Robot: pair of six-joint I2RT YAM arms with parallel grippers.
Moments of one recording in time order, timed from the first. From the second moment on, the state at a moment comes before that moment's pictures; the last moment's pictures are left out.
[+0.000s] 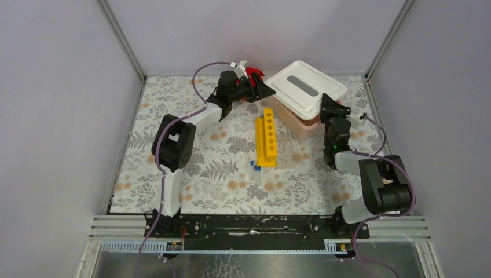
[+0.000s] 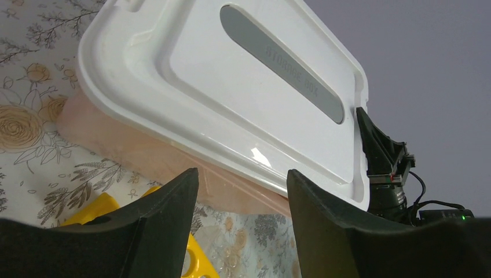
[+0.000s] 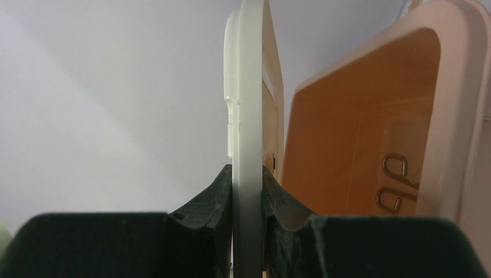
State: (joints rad) left arm -0.41 2.11 1.54 0.42 0.58 -0.87; right arm 0.17 1.49 0.52 1.05 0.38 1.41
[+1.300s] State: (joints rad) left arm -0.43 2.21 1.70 0.27 0.55 -0.79; right arm 0.17 1.54 0.45 1.14 0.43 1.46
